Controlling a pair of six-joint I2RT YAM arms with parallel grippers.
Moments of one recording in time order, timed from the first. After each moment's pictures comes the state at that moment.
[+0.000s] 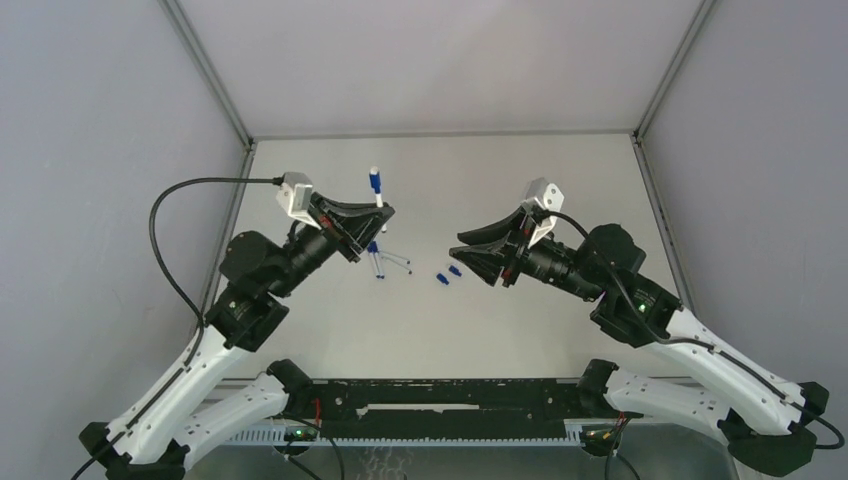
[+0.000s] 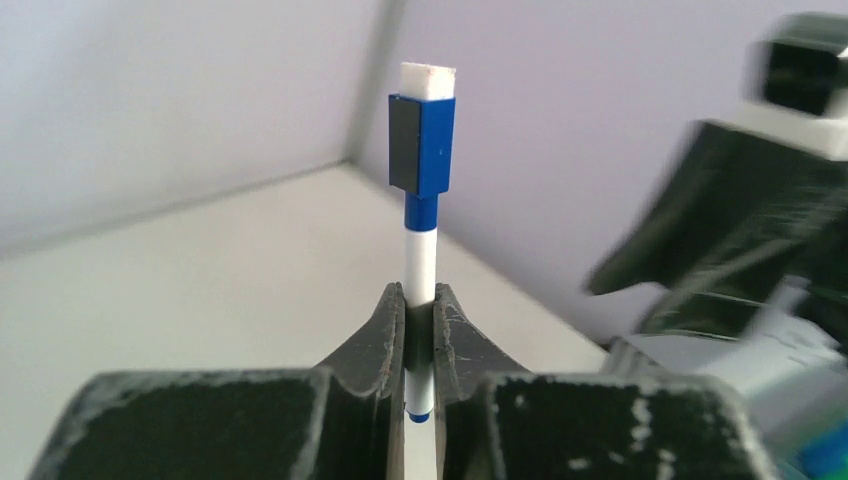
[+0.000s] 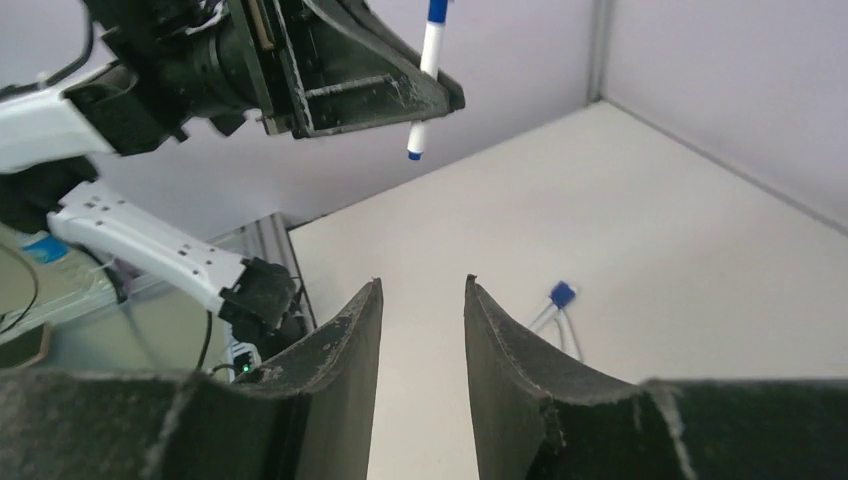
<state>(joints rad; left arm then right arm) -0.68 0.75 0.93 0.13 0.28 -0.38 0.93 0.81 1.03 -0.11 -0.25 0.18</state>
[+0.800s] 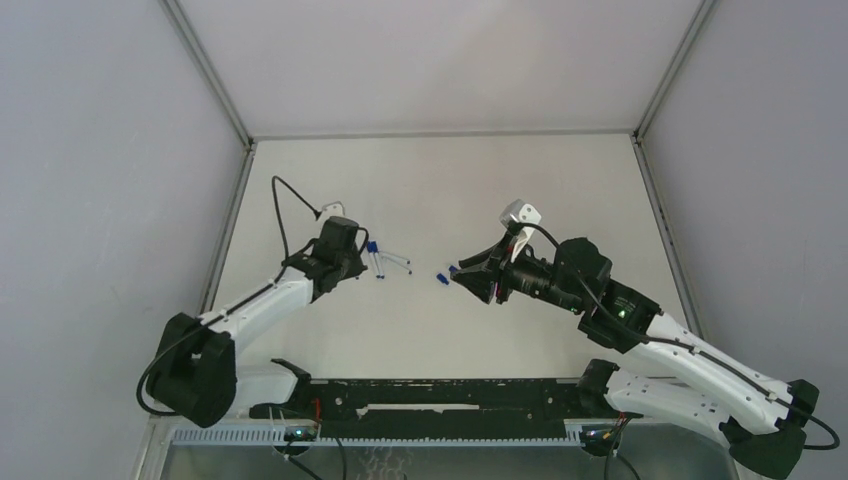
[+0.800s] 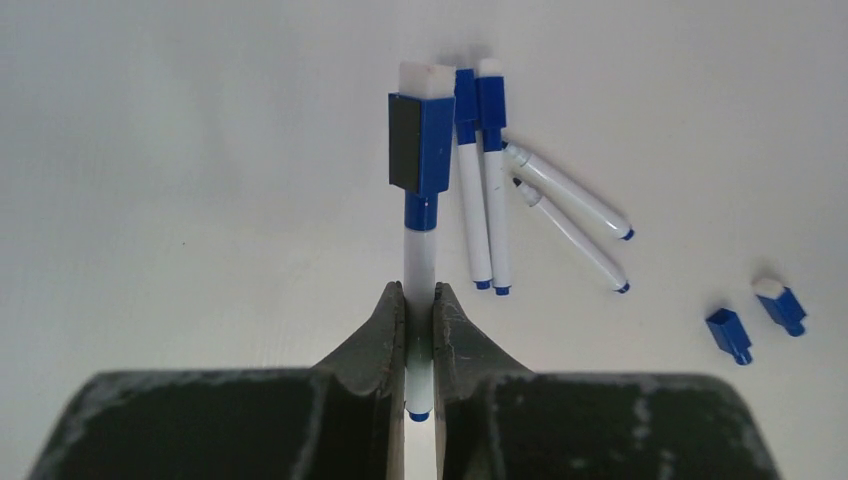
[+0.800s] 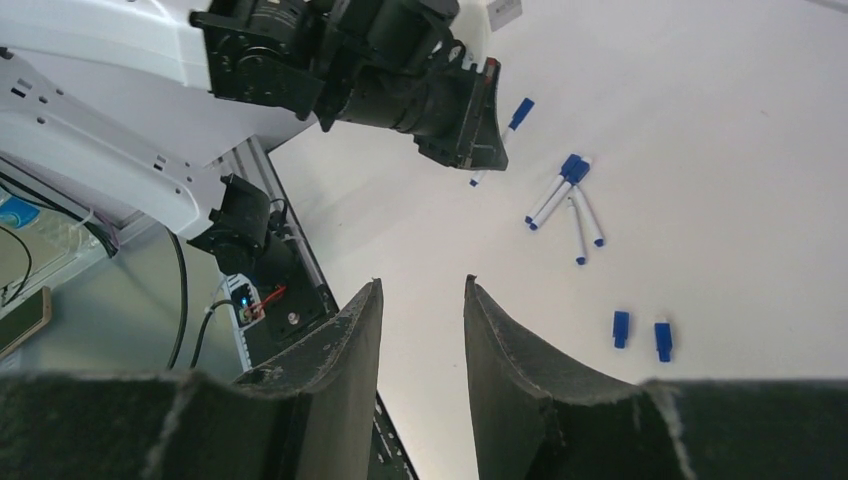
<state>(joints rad) -0.45 1.22 0.70 -0.31 -0.31 -0.61 0.92 0.79 0.84 -0.19 -0.17 0.29</state>
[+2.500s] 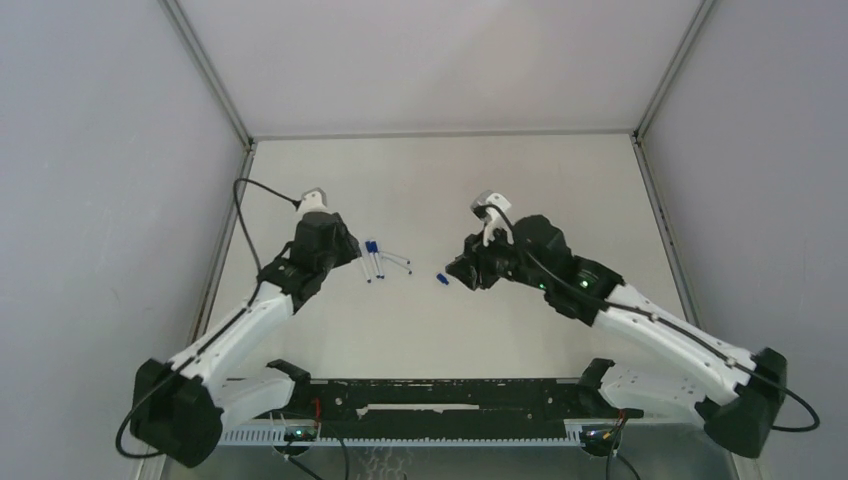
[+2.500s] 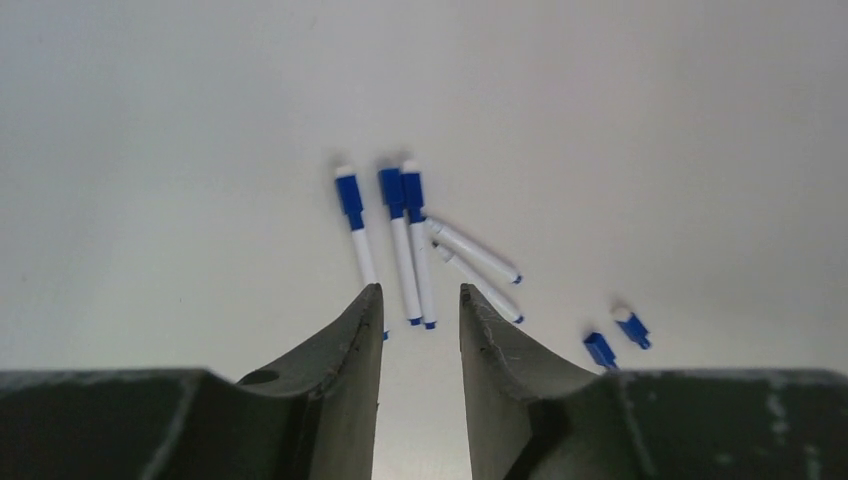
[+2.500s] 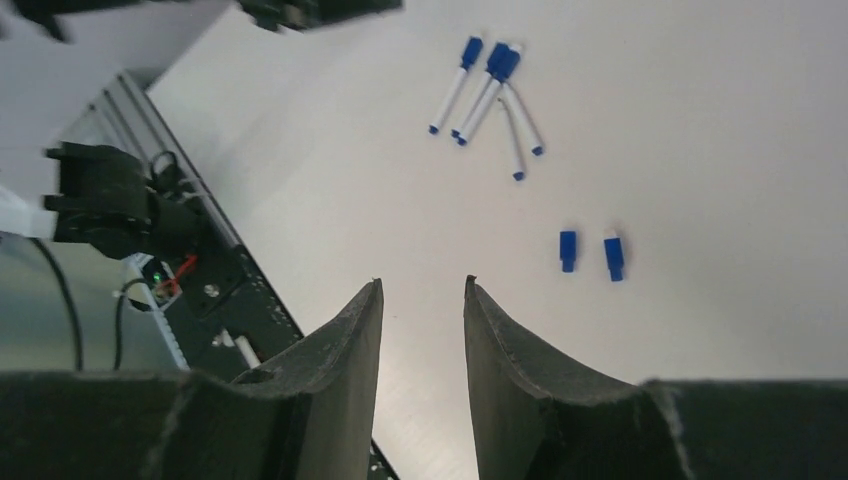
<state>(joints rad) -0.42 1.11 0.70 -0.25 -0.28 -0.62 0.86 0.96 0.88 -0.29 -0.14 0.29</state>
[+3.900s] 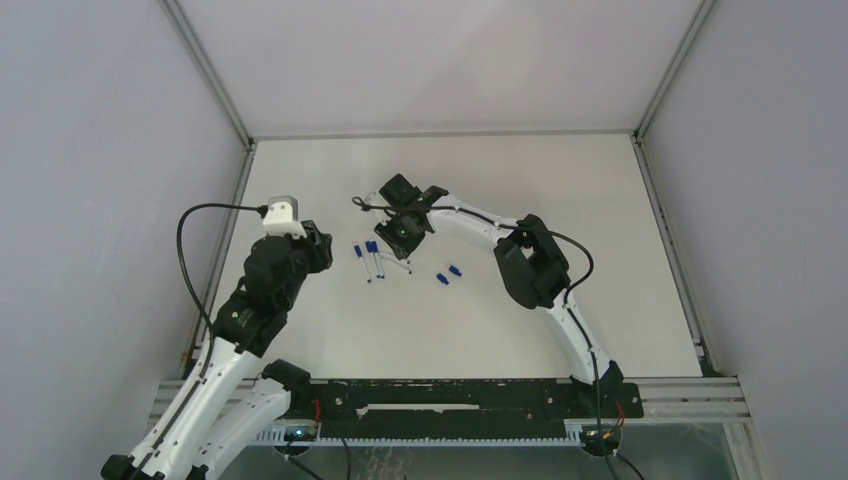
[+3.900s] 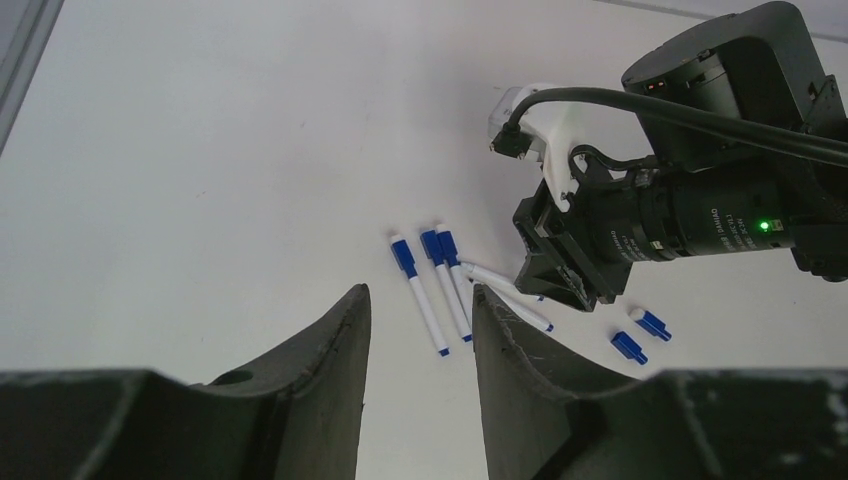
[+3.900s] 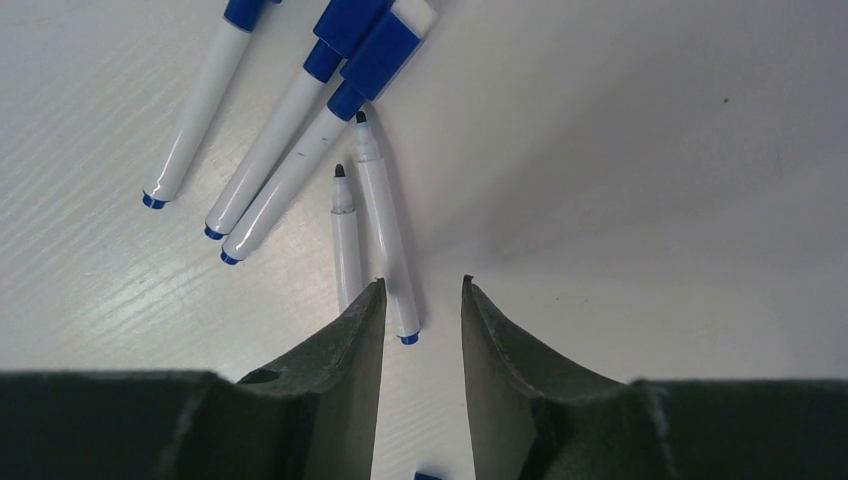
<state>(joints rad) -0.41 0.65 0.70 -0.36 -0.31 -0.31 0.80 2.34 1.95 -0.72 -0.18 -0.15</state>
